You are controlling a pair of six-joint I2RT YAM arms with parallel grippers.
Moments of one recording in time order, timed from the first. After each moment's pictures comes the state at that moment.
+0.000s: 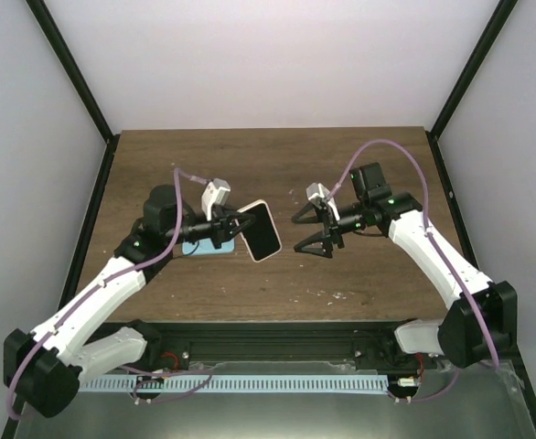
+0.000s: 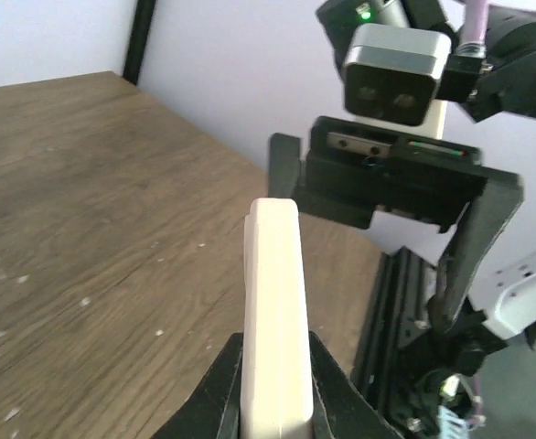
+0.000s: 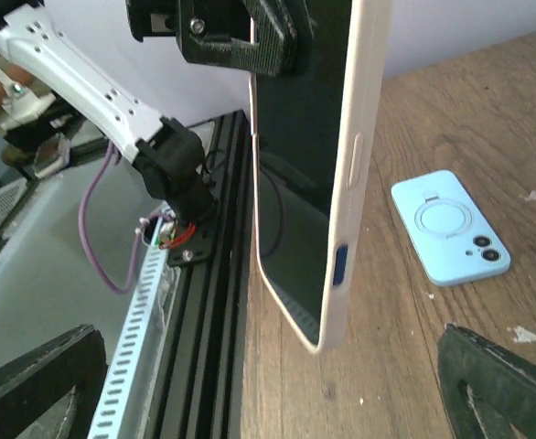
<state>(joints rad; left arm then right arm) -0.53 1.05 0.85 -0.04 0.73 -0.30 0.35 1.32 1.10 -0.74 -1.20 -0.58</state>
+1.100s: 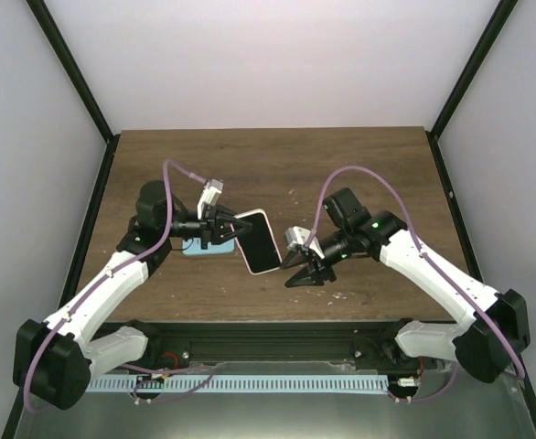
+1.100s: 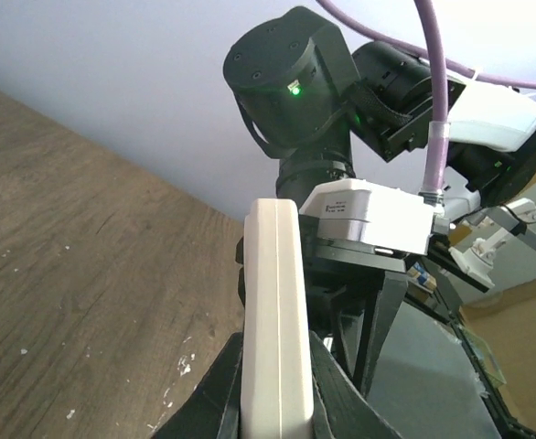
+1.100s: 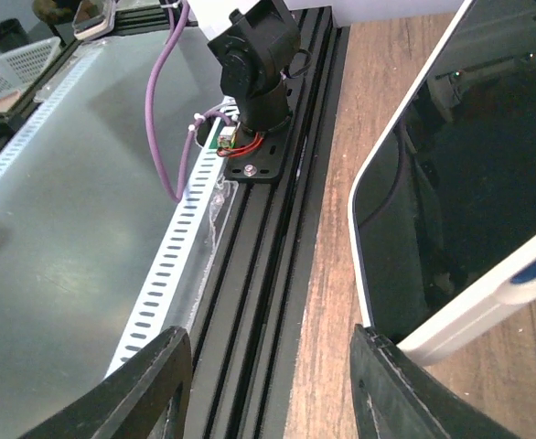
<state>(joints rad) -0.41 1.08 0.76 0.22 1.15 -0.45 0.63 1.20 1.00 -0.84 -1.01 -0.78</state>
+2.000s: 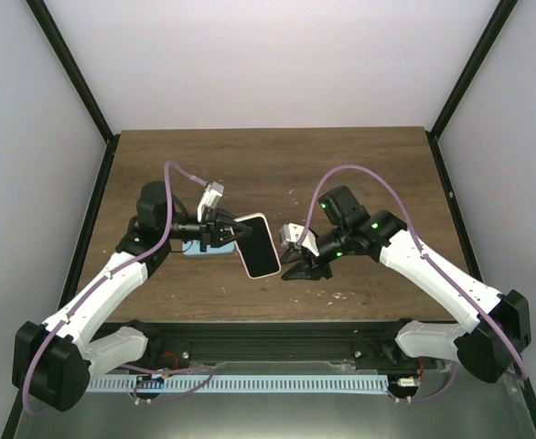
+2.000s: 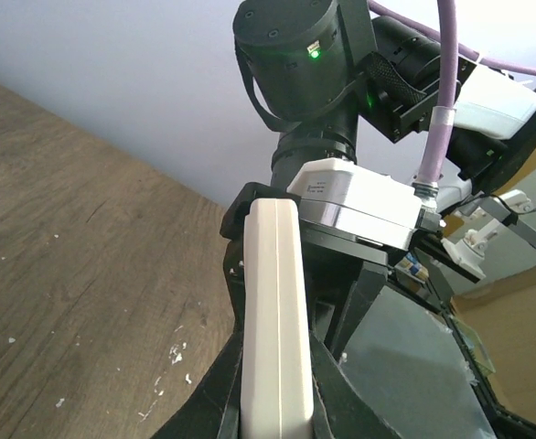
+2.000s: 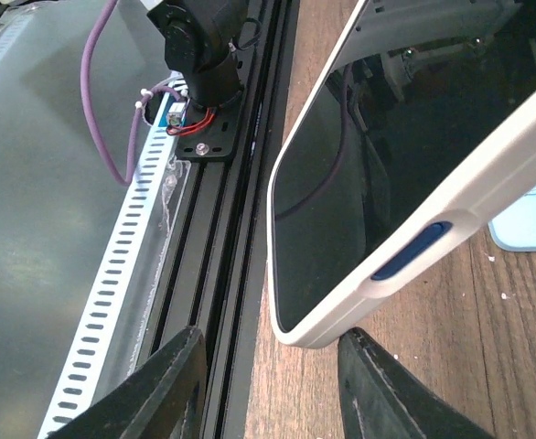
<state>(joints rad) -0.41 1.07 0.76 0.15 1.17 -0.40 0.67 1.21 1.05 -0.83 -0.85 -0.70</state>
